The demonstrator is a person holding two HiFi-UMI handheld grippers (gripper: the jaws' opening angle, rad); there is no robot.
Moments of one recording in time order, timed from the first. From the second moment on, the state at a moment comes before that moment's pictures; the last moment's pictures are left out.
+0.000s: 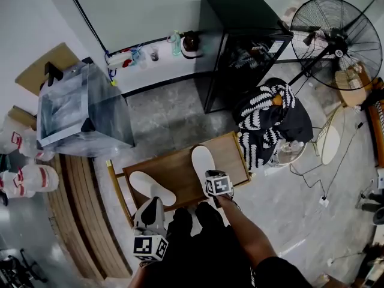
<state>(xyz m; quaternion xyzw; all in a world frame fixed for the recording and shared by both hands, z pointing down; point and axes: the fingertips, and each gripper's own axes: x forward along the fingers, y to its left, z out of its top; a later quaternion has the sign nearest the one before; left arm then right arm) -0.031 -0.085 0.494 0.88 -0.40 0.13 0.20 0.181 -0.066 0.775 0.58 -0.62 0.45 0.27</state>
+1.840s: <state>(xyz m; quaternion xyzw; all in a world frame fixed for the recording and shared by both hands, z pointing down) -0.101 -0.093 0.517 0.84 -0.49 0.13 0.21 0.086 -0.129 0.653 0.58 -0.72 0.31 0.22</state>
